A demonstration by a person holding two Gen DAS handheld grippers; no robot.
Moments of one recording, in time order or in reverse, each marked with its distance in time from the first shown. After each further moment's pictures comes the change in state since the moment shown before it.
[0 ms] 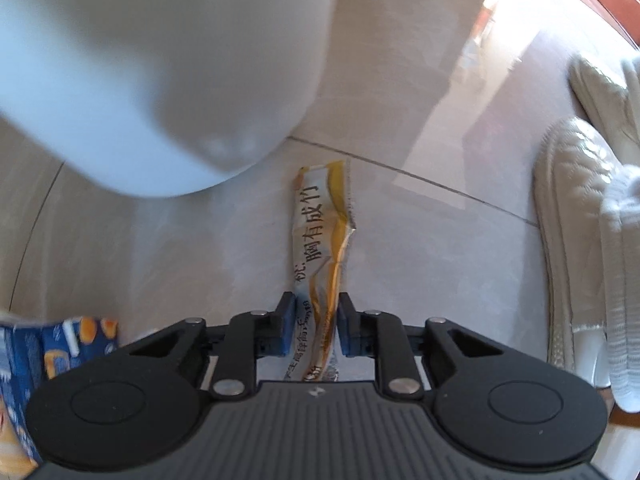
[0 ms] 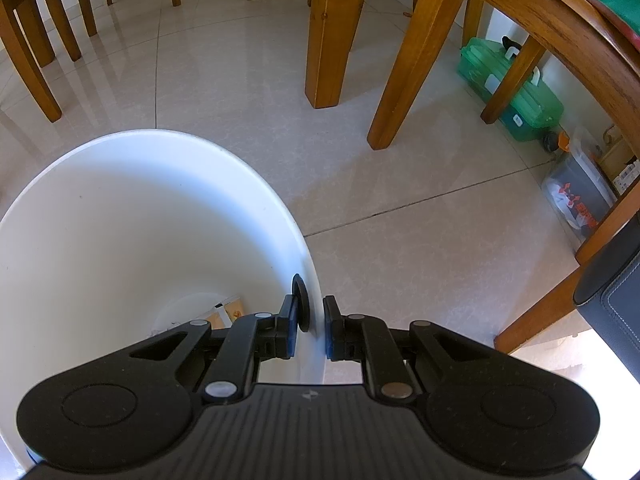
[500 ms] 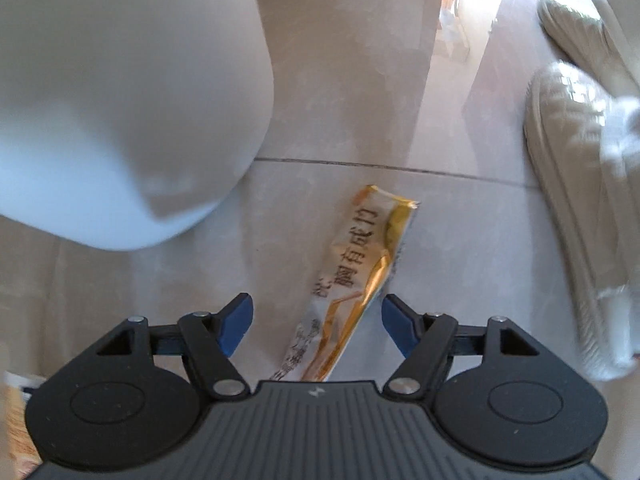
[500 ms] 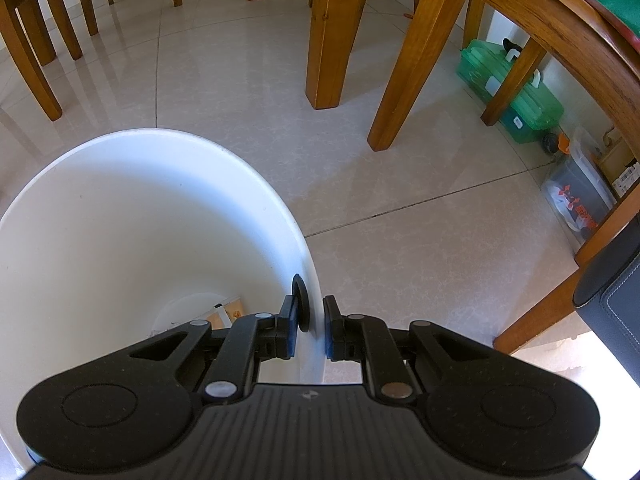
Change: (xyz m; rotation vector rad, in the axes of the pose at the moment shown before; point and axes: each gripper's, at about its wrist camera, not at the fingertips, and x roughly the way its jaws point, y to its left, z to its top) left arm 0.013 -0.020 0.013 0.213 0.002 0.054; right arm 0.000 0.002 0.000 -0.006 -0.003 -0.004
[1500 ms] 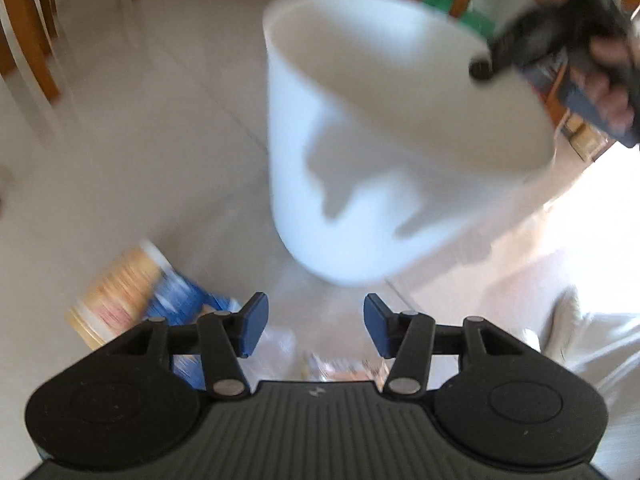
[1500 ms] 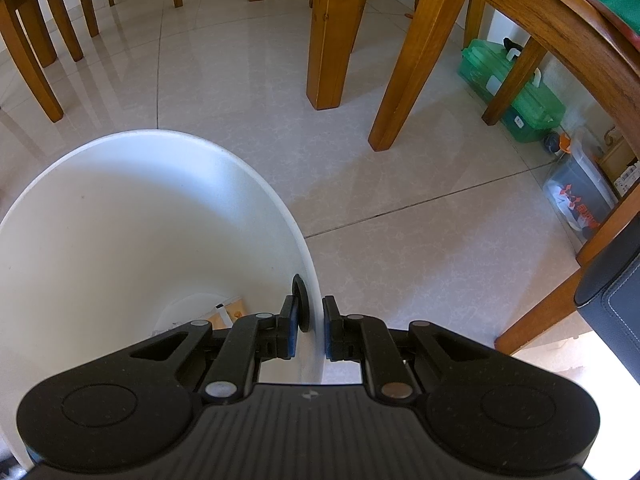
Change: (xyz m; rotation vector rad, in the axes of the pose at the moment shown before) left arm -0.182 0.114 -0.034 -0.677 -0.178 -0.032; right arm 0.001 -0.002 0.000 0.000 -0.001 0.005
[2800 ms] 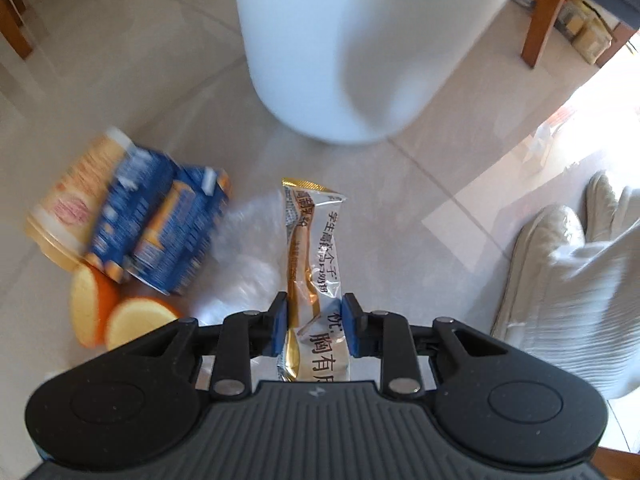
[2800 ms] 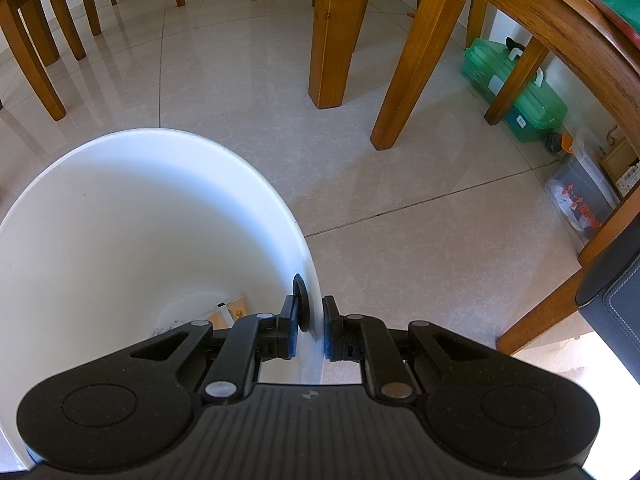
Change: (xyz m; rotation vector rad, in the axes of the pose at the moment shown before) left arm 0.009 0.013 -0.086 0.366 0.207 -0.063; right arm -0.001 -0.003 0.000 0.001 0.004 0.009
